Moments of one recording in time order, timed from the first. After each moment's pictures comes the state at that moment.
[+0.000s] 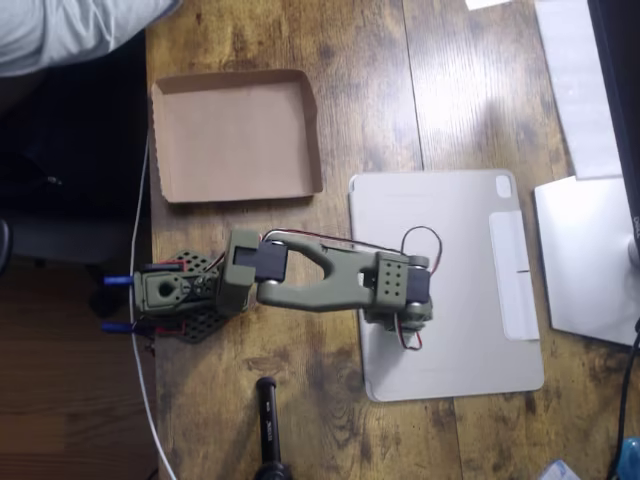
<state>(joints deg) 23.6 96.7 96.8 73.7 -14.5</state>
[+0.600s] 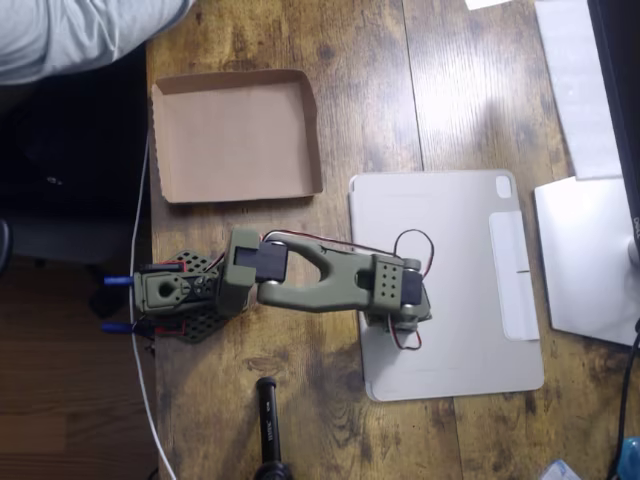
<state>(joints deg) 24.2 96.5 100.6 65.5 -18.5</state>
